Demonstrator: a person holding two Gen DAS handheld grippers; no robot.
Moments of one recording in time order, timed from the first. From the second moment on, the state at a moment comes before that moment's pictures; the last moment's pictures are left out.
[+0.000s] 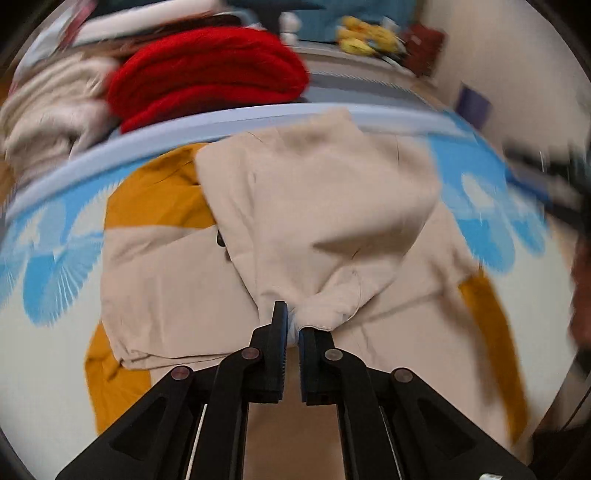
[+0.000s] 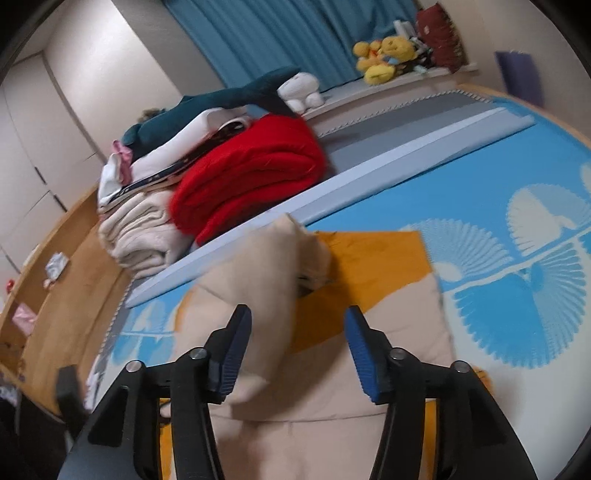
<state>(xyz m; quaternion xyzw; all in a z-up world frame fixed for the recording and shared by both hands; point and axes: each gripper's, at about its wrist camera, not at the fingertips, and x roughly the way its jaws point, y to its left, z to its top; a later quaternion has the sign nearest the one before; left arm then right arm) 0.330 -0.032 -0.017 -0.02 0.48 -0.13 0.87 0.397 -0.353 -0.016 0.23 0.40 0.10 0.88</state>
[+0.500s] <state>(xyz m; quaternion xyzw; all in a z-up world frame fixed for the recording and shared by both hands) 0.363 0.024 -0.051 -0.18 0.55 -0.13 0.80 0.427 -0.318 -0.084 0.24 0.48 0.12 0.83</state>
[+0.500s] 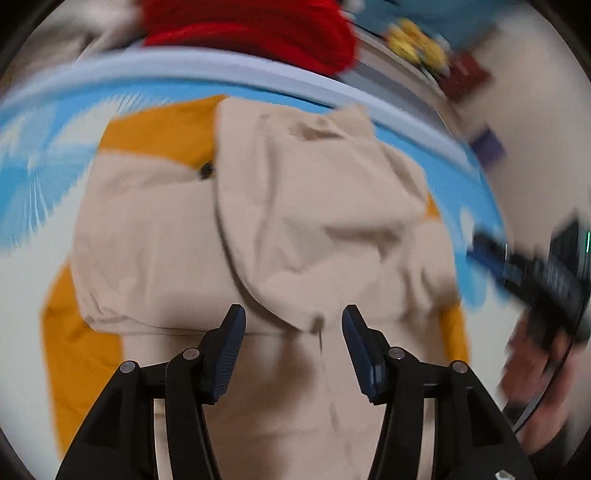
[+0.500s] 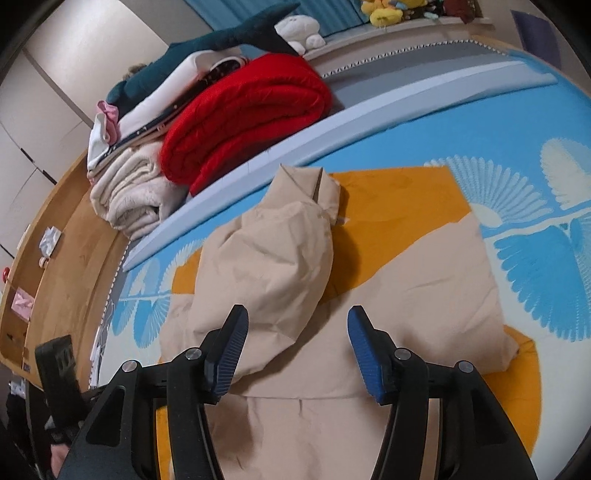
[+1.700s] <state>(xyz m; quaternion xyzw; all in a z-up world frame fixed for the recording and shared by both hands) 0.389 0.011 -0.122 -0.16 0.65 -0.05 0.74 0.415 -0.295 -0.183 0.34 0.58 0.00 0.74</state>
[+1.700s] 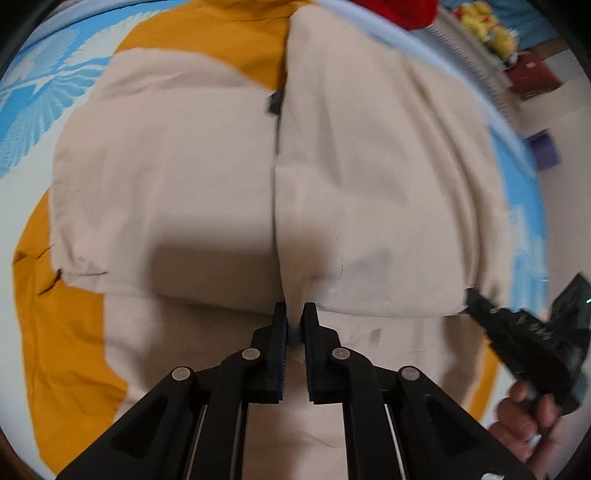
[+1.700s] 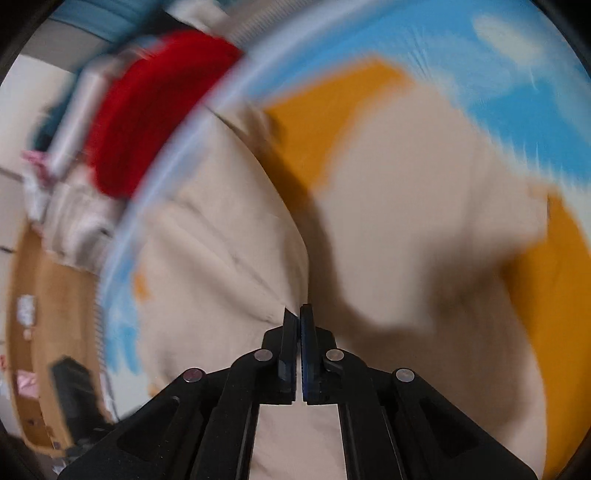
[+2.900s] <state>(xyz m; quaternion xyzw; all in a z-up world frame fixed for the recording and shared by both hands) 0.400 -0.023 -0.122 -0.15 0.60 -0.09 0.78 0.452 -0.259 -0.166 0.19 0.55 0.08 0.81</state>
